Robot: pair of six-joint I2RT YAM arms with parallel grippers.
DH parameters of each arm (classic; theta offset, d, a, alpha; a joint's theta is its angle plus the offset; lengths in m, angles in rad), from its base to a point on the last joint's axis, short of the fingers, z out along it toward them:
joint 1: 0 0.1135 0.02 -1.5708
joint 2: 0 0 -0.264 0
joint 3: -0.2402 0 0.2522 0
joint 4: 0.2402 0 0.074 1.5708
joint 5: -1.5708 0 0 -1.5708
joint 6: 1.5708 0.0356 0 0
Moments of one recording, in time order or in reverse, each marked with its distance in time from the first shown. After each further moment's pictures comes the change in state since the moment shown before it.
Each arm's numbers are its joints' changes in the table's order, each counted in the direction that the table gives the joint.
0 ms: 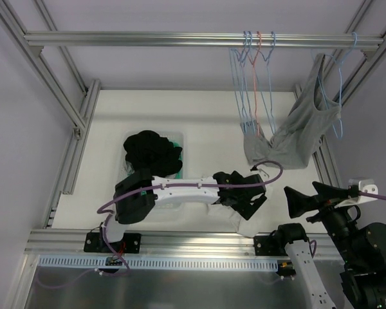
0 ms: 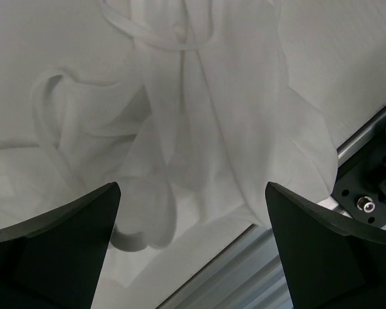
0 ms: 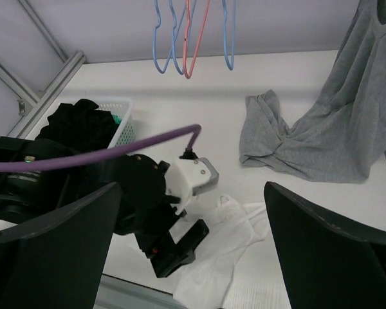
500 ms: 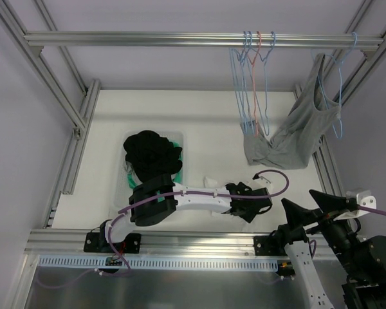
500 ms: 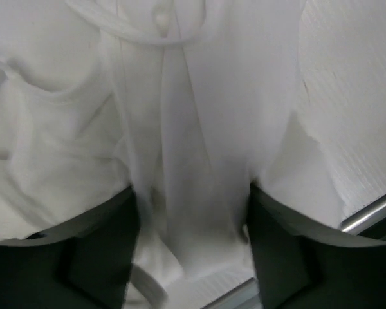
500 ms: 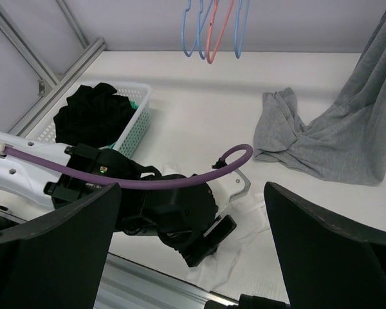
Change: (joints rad) left arm -0.058 0.209 -0.079 -0.041 0.111 -0.133; right arm 0.000 -0.063 -0.015 0.081 0.085 -0.032
